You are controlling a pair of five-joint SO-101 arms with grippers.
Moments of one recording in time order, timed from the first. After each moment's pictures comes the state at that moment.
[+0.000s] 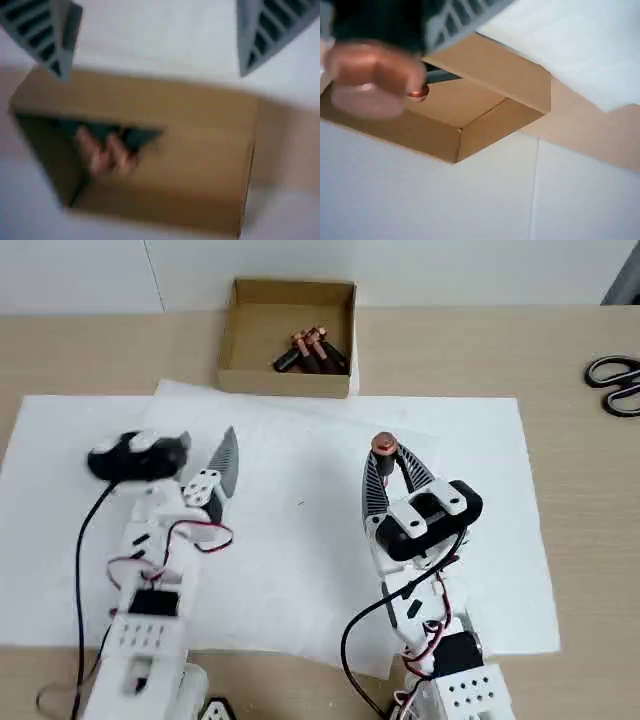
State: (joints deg) left arm -0.6 -59.0 85.2 -6.2 15.2; right arm -17.9 -88.9 96.3 -3.3 3.4
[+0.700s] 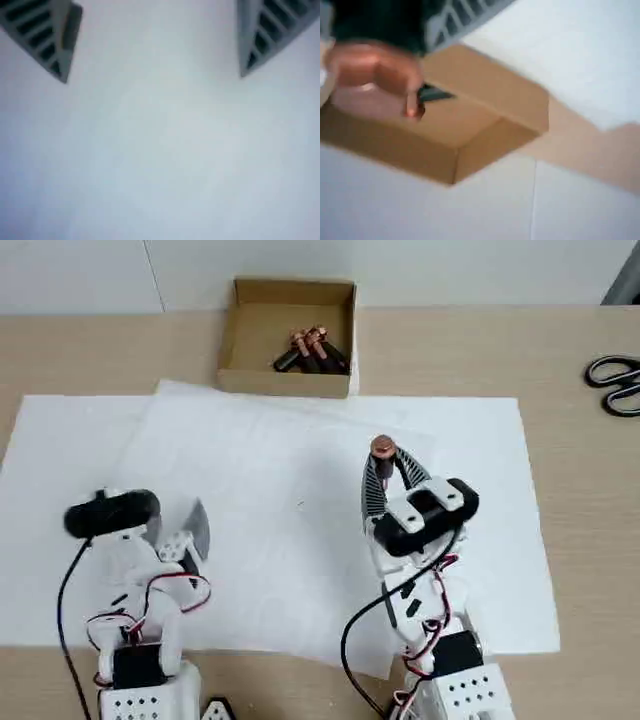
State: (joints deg) left arm -10.0 -102.5 96.9 50.5 15.1; right arm -17.8 -88.9 96.1 0.2 3.4
